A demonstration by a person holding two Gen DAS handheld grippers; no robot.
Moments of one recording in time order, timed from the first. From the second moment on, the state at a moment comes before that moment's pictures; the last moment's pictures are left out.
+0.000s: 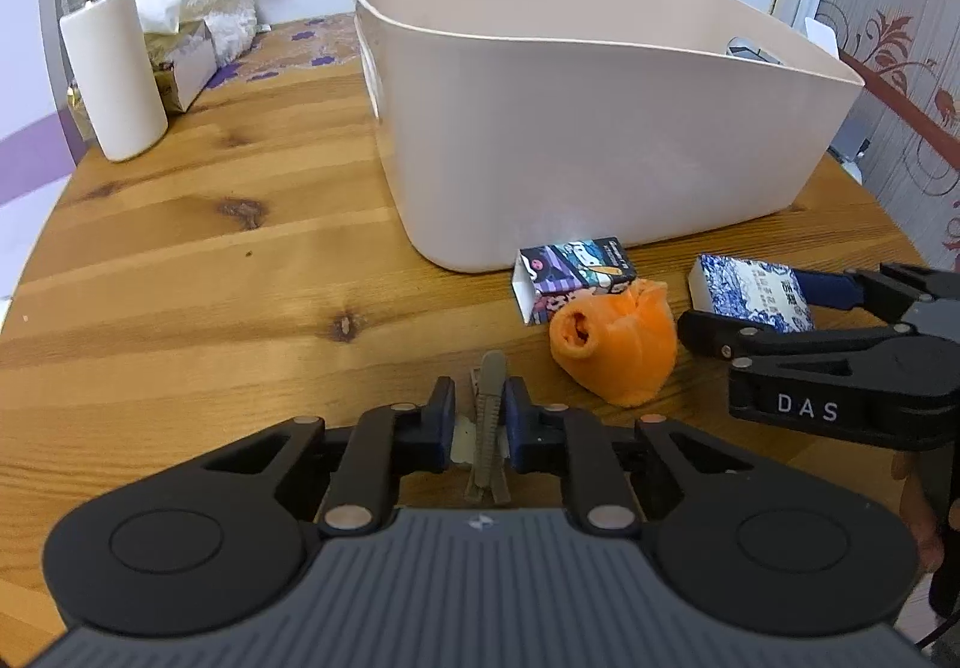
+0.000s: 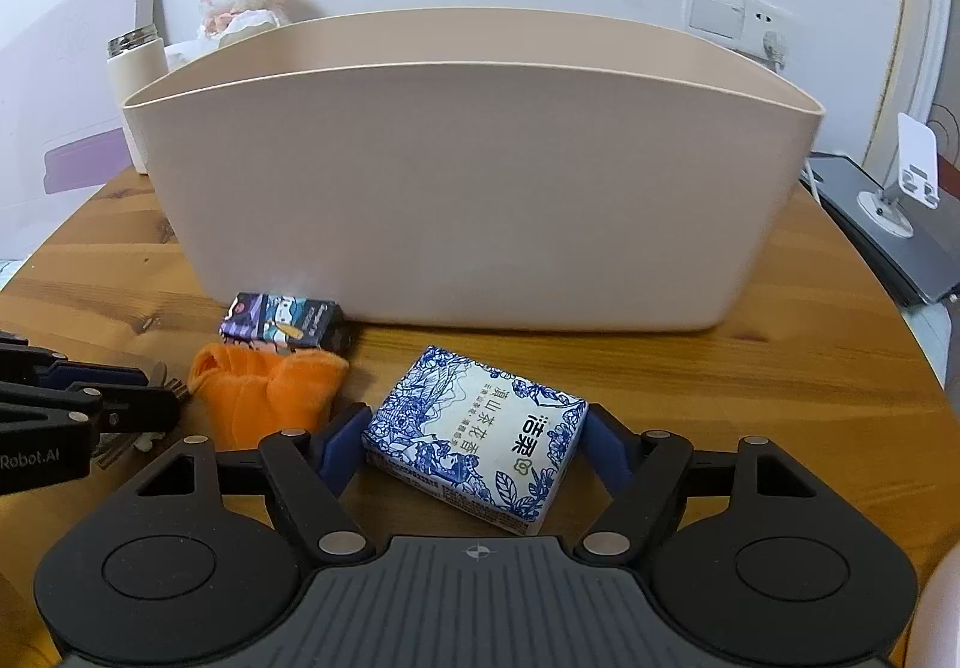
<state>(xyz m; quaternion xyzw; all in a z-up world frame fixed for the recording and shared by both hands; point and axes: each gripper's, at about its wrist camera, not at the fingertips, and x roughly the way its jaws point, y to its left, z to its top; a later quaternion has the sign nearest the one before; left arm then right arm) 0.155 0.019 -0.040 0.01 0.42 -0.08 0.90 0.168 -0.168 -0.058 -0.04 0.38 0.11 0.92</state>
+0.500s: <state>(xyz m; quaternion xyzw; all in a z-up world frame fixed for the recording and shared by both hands) 0.136 0.030 0.008 -0.01 0.37 -0.08 0.93 0.133 -0.176 0.008 -0.05 0.30 0.11 0.95</state>
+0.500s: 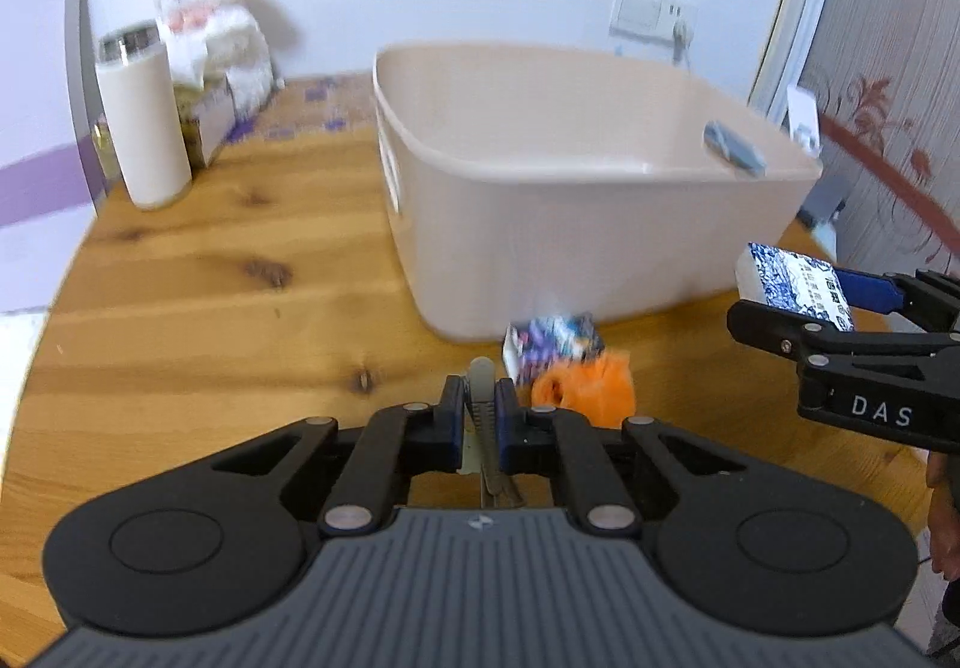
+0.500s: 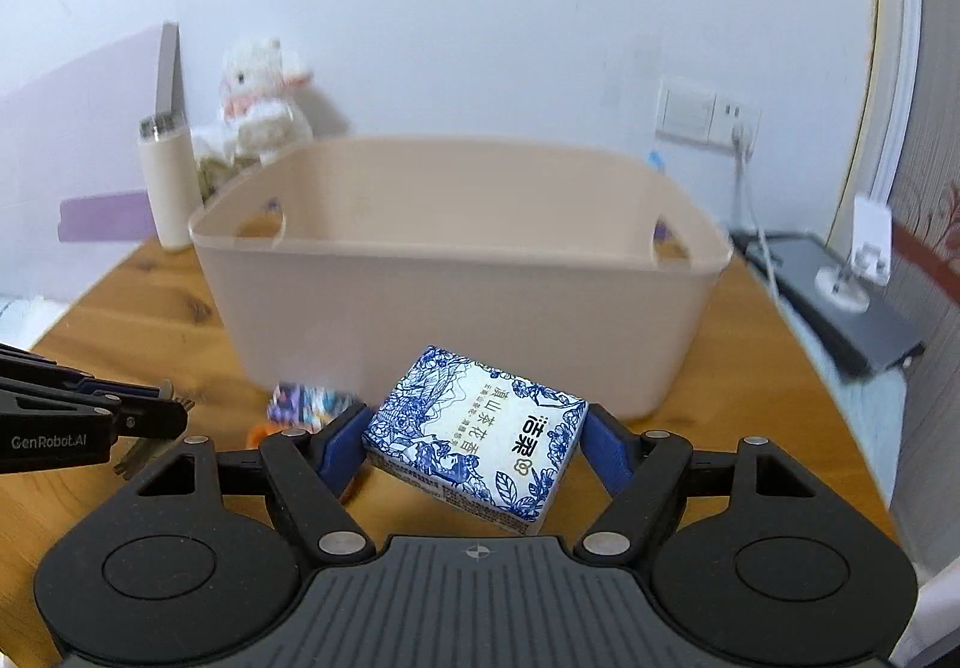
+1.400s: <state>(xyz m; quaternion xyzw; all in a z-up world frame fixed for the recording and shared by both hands) 0.257 -0.024 0.080 0.03 0.29 -0.09 0.95 0.231 -0.180 0.077 -0.05 0.22 0.06 0.97</state>
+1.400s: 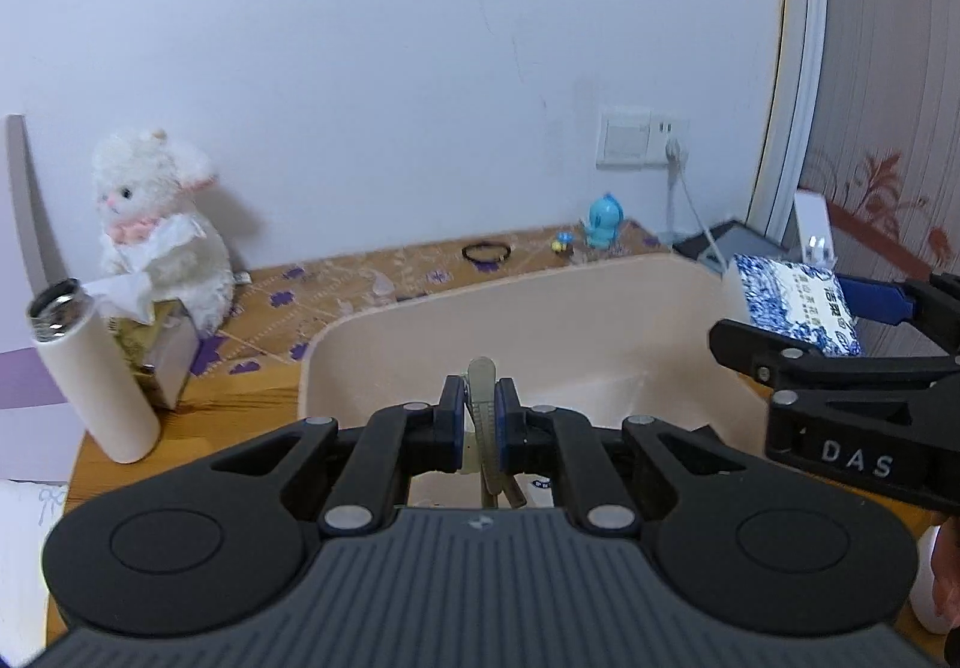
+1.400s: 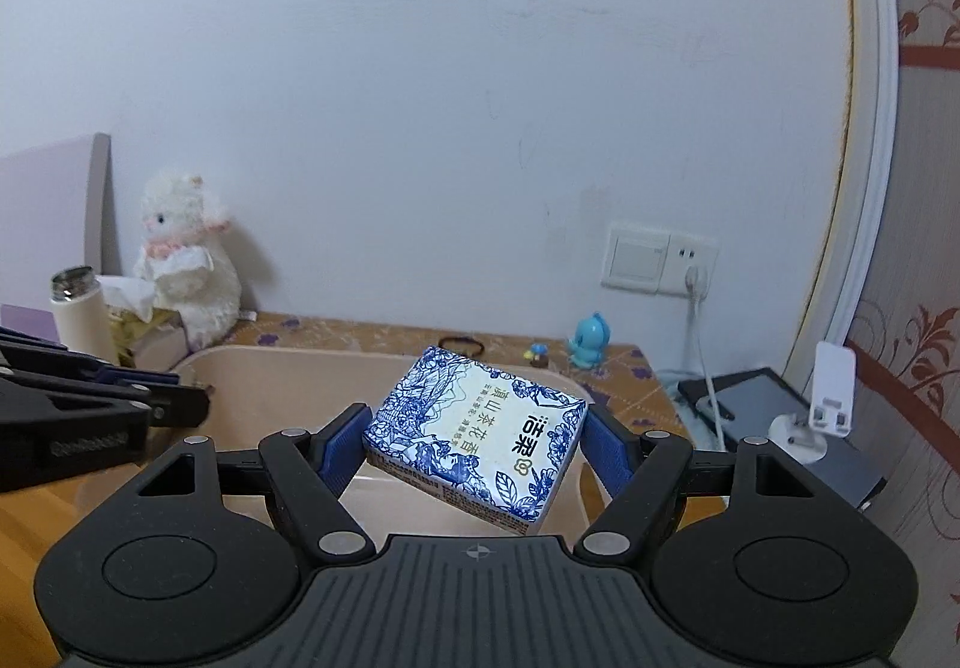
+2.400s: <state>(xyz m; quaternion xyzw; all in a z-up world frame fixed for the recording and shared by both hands) 0.233 -0.020 0.076 0.07 0.32 -0.07 0.94 0.208 -0.181 0.068 -0.08 0.26 0.05 0.96</state>
